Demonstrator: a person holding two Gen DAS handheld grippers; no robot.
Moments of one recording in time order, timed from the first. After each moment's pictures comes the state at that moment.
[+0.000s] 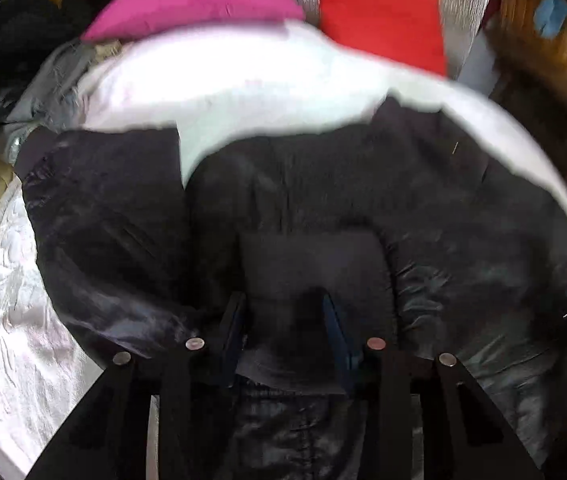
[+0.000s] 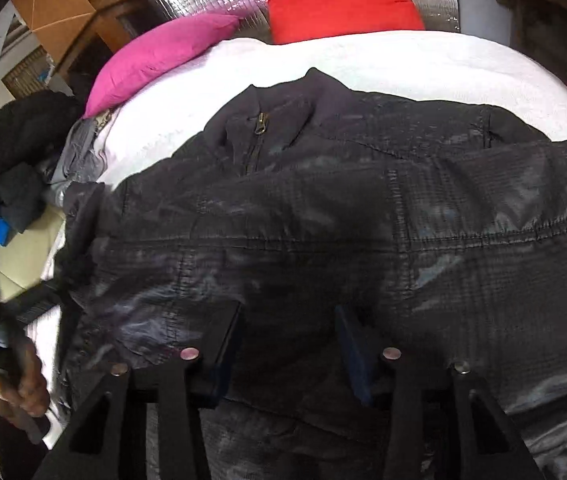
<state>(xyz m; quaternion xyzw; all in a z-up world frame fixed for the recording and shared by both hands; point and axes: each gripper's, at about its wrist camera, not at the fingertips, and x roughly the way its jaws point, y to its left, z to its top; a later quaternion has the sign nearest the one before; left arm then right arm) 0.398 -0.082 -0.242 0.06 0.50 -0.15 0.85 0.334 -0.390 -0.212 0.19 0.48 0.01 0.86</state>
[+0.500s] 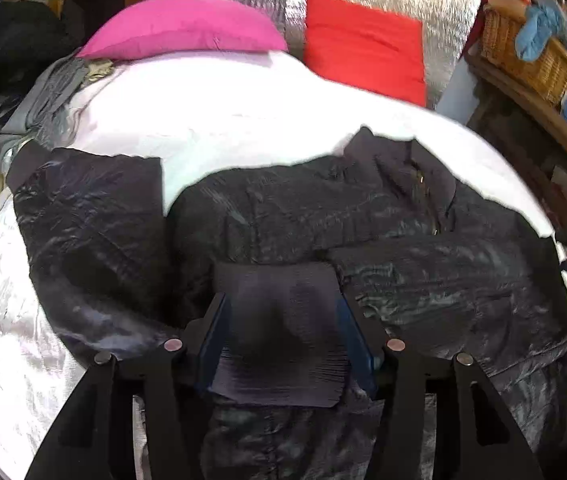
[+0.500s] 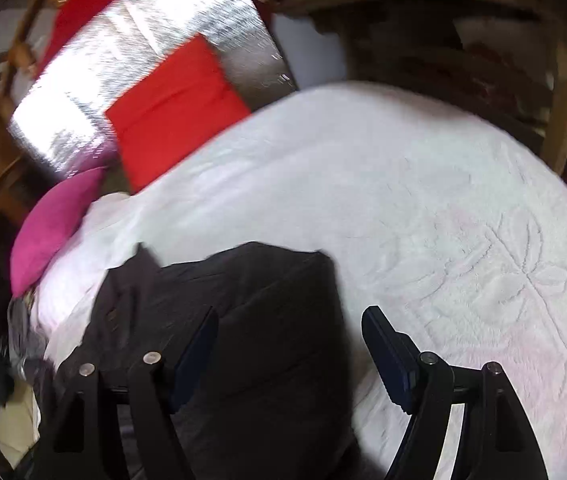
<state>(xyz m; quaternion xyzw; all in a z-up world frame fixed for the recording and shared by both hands) 0.384 -0.088 -0.215 0.03 0.46 -0.18 0.87 0.305 -0.566 -0.188 0.32 0.36 -0.21 0.85</state>
